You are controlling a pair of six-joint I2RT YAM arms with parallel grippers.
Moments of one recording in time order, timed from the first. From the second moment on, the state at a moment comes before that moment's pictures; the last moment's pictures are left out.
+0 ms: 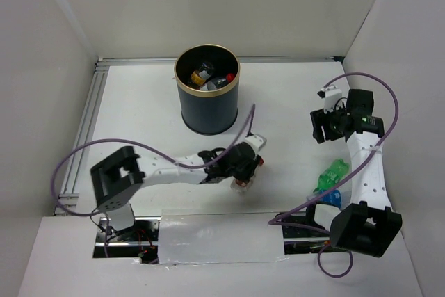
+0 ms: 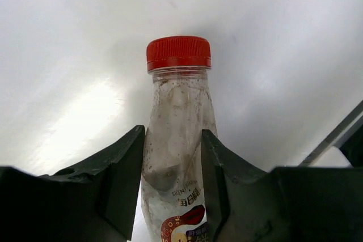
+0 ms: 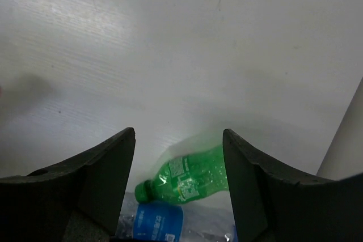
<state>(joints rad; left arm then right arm) -1.17 1.78 1.09 -0.07 -0.19 -0.44 -0.27 1.11 1.07 -0.86 -0.31 -0.51</state>
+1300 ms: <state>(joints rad) -0.45 1.70 1.59 0.03 -0.55 -0.33 -0.35 1.28 1.03 -1.09 0.05 -0.31</state>
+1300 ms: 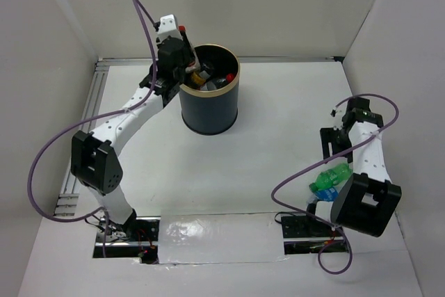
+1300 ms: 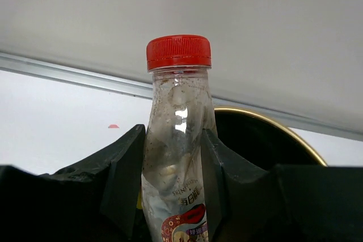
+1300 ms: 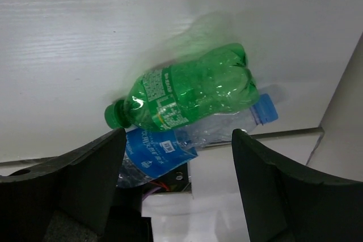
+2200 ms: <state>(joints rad) -0.63 1.37 1.35 -0.05 -0.35 -0.24 -0.39 1.21 0.92 -1.04 -0.15 -1.87</state>
